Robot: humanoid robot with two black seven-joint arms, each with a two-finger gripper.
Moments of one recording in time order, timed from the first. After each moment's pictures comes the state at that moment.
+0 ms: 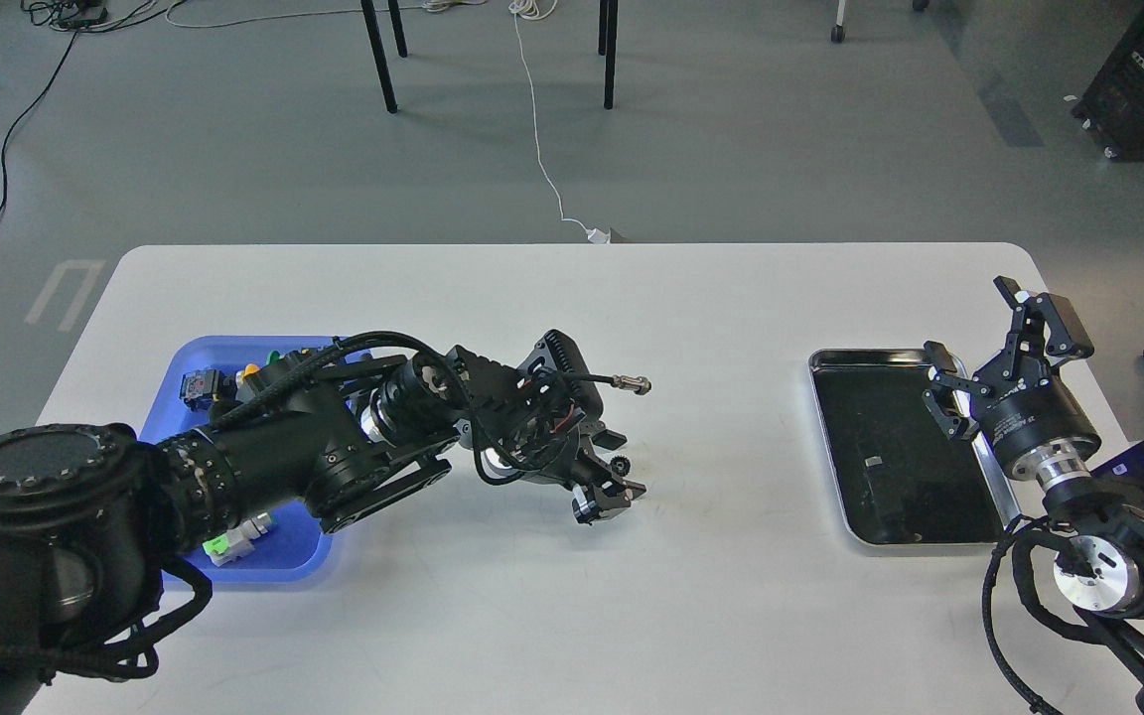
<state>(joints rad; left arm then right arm) -0.98 -0.02 -0.11 -0.73 2.18 -0.27 -0.49 0.25 -0.51 0.89 1.06 -0.26 0.15 0.49</state>
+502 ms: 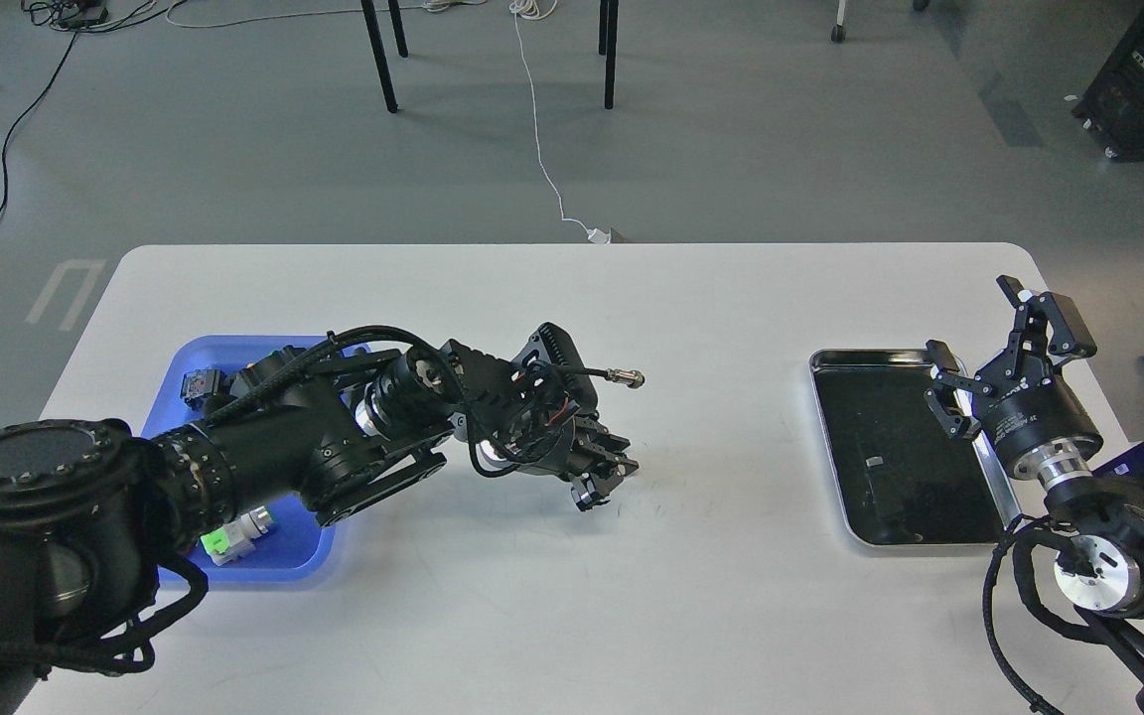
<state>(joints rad) -1.01 0.00 -0.12 -0.75 2.18 -0.24 -0.49 0.25 -0.51 0.89 1.07 -0.26 0.14 0.49</state>
